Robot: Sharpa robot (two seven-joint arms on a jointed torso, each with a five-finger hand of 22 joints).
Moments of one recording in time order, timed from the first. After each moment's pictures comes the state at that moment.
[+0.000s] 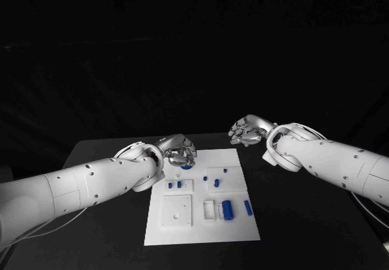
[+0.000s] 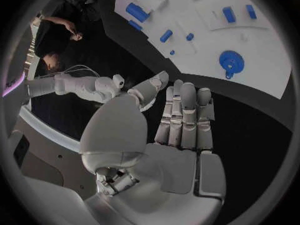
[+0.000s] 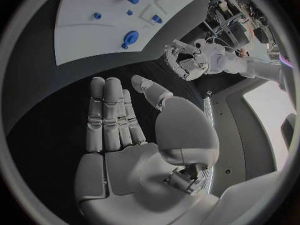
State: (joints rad) left arm 1.22 -0.59 -0.16 1.23 -1.14 -0.36 0.07; left_hand 1.17 -0.18 0.62 -0.28 0.08 0.94 0.14 0.28 0.61 1.19 0.07 0.20 0.26 1.09 -0.04 1.28 0.29 0.02 0.82 -0.10 0.85 1.31; right arm 1.23 -0.65 -0.03 1.14 -1.13 -0.26 0.06; right_hand 1.12 -0.12 0.57 -0.29 0.31 0.87 0.17 0.34 0.38 1.10 0.09 0.33 0.08 1.25 -0.02 0.87 0.65 0.24 1.10 0.05 0.65 1.13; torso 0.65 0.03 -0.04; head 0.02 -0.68
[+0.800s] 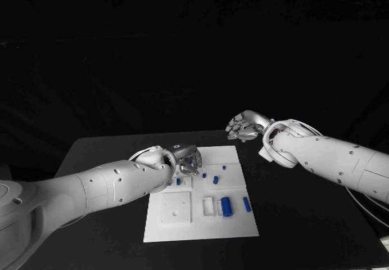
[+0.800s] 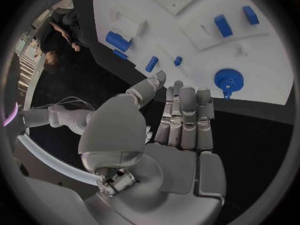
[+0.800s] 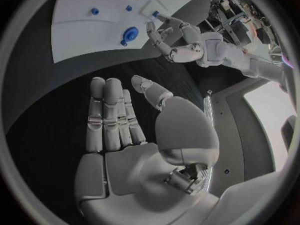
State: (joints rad) left arm 1.18 -0.41 -0.21 1.05 -1.33 -0.28 0.01; left_hand 1.16 -0.19 0.61 -0.26 0.08 0.94 0.14 0.27 0.59 1.19 0.07 0.15 0.26 1.14 -0.04 1.33 0.31 0.05 0.87 -0.11 0.87 1.31; right arm 1.23 -0.64 -0.02 1.15 -1.13 -0.29 0.04; right_hand 1.12 -0.12 0.57 -0.29 0.32 0.88 0.17 0.34 0.38 1.10 0.09 0.32 0.08 1.25 -0.02 0.87 0.67 0.24 1.11 0.04 0.66 1.13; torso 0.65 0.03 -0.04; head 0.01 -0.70
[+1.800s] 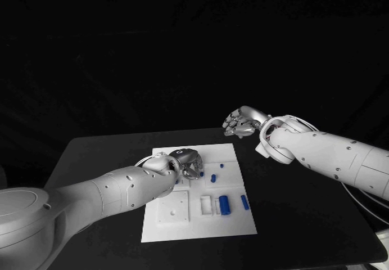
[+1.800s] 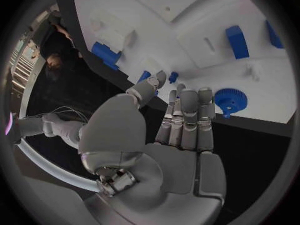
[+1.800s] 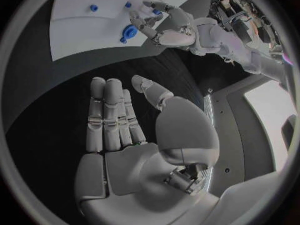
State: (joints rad) left arm 1.13 -0.31 -0.21 0.90 -1.35 -0.30 0.01; left_hand 1.15 -0.19 0.62 -0.26 0.08 0.86 0.18 0.22 0.56 1.13 0.10 0.07 0.20 1.16 -0.02 1.36 0.32 0.04 0.90 -0.11 0.87 1.31; right arm 1.25 -0.63 -0.02 1.15 -1.13 -0.29 0.03; right_hand 1.12 -0.13 0.58 -0.29 0.32 0.88 0.17 0.34 0.38 1.11 0.09 0.31 0.08 1.25 -0.02 0.88 0.68 0.24 1.12 0.04 0.67 1.14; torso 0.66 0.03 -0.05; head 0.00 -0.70
